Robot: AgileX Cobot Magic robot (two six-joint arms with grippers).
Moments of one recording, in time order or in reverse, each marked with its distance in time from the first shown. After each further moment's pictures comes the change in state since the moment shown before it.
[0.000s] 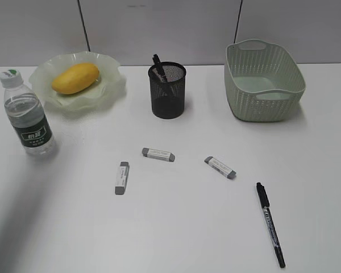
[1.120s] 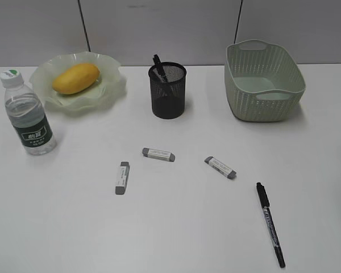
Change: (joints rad) left arm 0.071 -1.294 0.736 -0.144 0.175 0.004; right arm 0.034 1.194 -0.540 0.193 0.134 0.035
